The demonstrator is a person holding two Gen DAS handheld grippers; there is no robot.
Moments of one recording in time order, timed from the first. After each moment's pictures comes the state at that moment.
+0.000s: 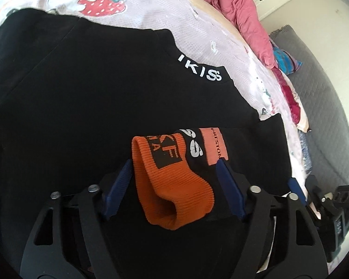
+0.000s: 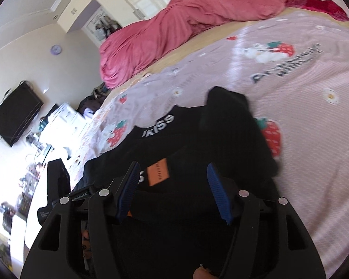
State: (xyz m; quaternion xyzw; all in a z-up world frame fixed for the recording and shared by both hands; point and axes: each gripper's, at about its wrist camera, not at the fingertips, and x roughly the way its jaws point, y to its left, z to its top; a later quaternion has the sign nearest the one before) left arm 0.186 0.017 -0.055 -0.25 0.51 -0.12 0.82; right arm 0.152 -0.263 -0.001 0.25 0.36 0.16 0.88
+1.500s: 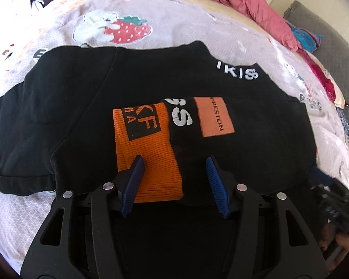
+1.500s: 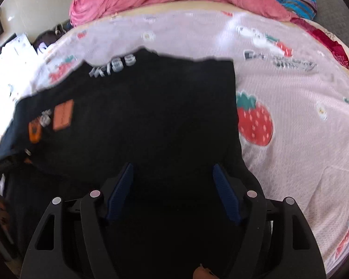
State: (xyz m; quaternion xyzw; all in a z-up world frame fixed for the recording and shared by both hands) left arm 0.176 0.041 -0.052 -0.11 0.50 -0.04 0.86; right arm 0.190 -0.203 -0.057 0.02 0.49 0.06 0.87
